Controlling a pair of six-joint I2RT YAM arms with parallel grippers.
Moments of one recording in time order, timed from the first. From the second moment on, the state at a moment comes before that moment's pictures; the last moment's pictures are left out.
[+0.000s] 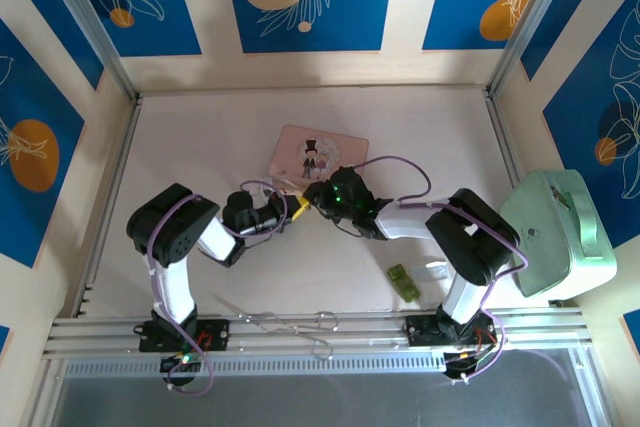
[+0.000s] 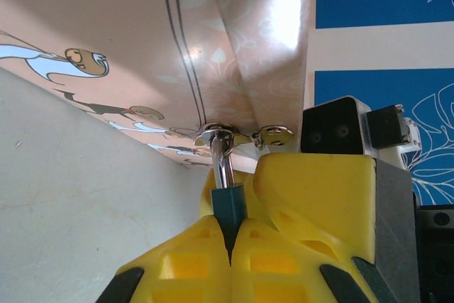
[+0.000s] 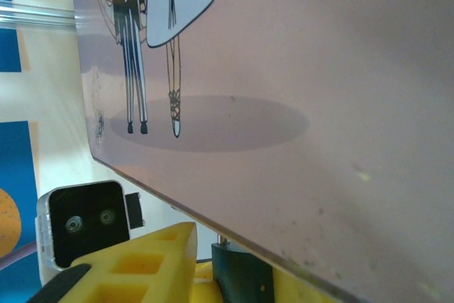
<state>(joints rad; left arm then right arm) -0.53 1.89 0.42 1.27 0.51 -1.38 0.75 1.73 0.78 0.36 -0.10 1.32</state>
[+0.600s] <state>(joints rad) -0.53 1.86 0.39 1.27 0.54 -1.37 0.75 1.72 0.74 0.45 -0.09 1.31</state>
